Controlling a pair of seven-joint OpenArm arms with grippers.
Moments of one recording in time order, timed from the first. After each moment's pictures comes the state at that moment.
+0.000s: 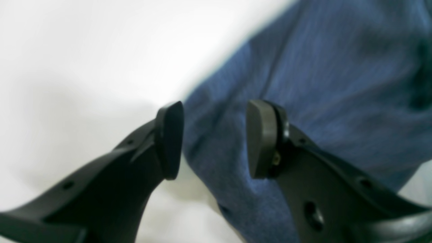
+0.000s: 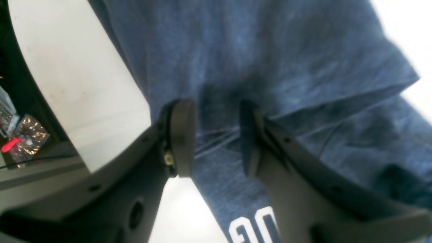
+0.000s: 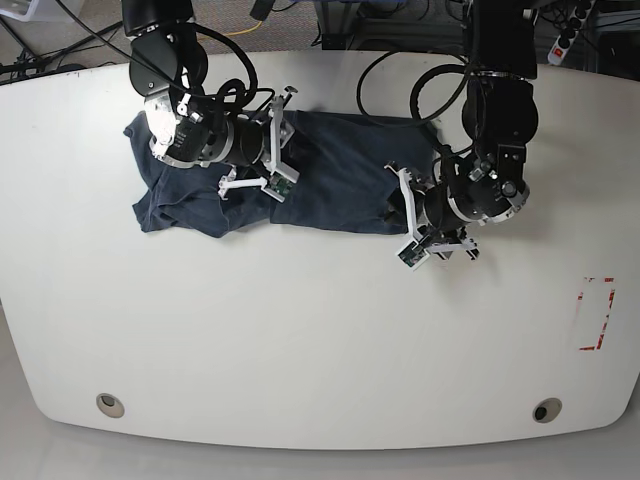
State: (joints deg) left arm -4.6 -6.0 2.0 97.2 -10.0 -42.8 56.0; right arm -6.7 12.7 -9.9 105.2 26.1 40.9 -63.4
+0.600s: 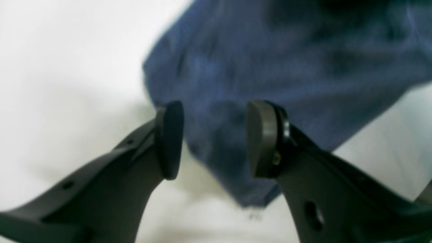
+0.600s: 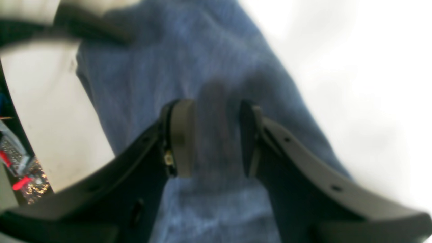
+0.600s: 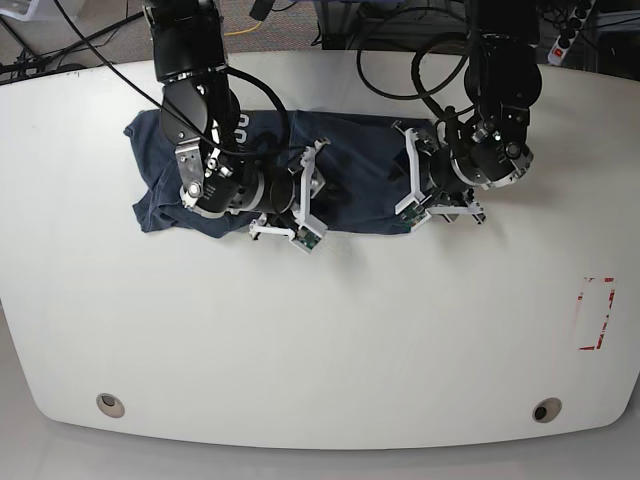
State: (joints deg) left arm 4.0 -7.7 2.3 106.0 -10.2 -42.8 63.7; right arm 5.9 4.0 -9.9 91.8 25.6 40.9 -63.1
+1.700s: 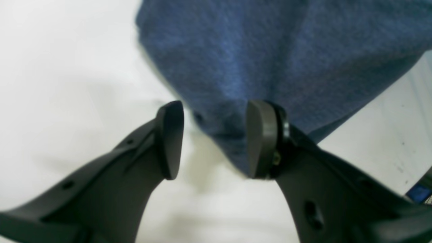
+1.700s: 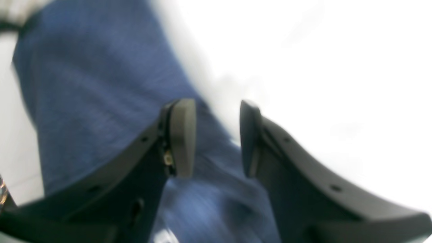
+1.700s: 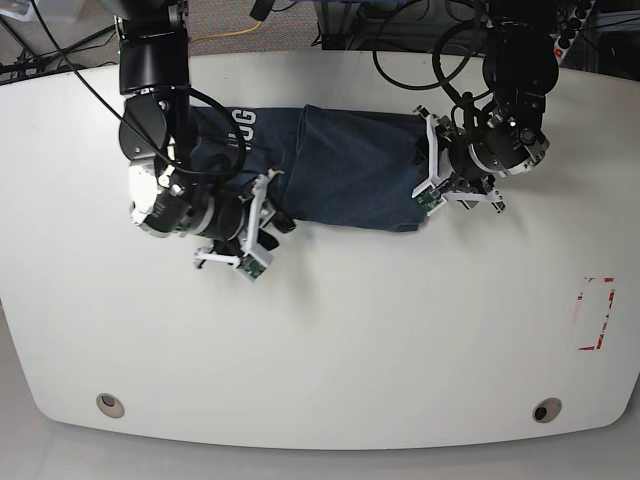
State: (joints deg) left arm 6.9 -11.9 2.1 109.9 -10.4 -42.8 66.3; right arm 8.4 11.0 -2.6 95.1 26.6 41.1 -63.6
